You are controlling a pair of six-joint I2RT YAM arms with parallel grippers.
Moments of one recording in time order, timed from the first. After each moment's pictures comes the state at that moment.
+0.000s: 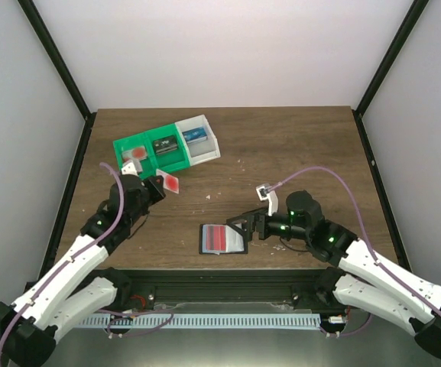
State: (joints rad) left arm -0.54 0.81 0.67 -0.28 -0.15 -0.86; right arm 0.81 0.77 0.60 -0.19 -0.40 0.70
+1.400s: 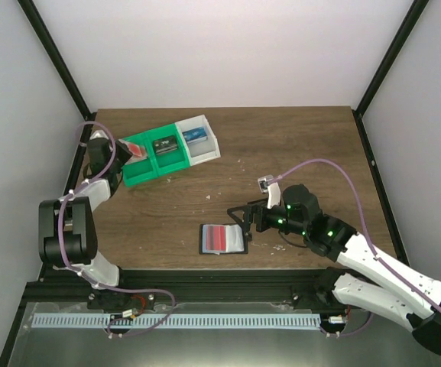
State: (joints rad) left arm 0.11 1.58 0.84 0.31 0.14 -0.74; right arm 0.81 0.82 0.68 -0.26 -0.24 0.62
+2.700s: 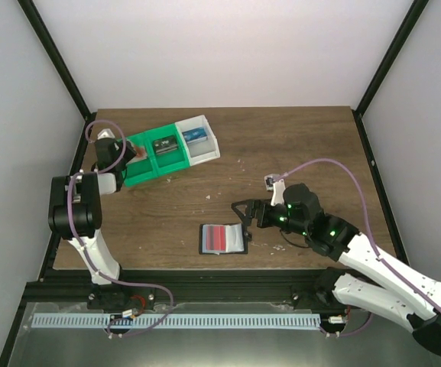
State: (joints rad) left arm 0.12 1.86 0.91 0.55 0.14 -0.65; right arm 0.81 0.82 0.71 -0.33 -0.14 0.73
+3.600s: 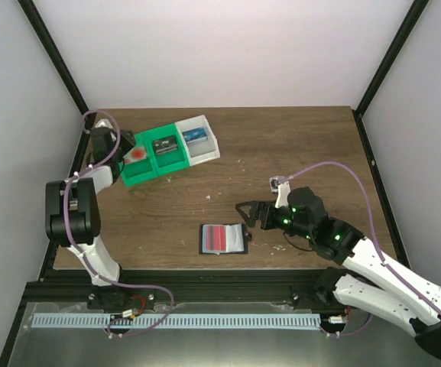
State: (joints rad) left arm 0.12 1.80 1.00 0.39 0.16 -0.66; right arm 0.81 0.76 0.69 -0.36 -0.10 0.75
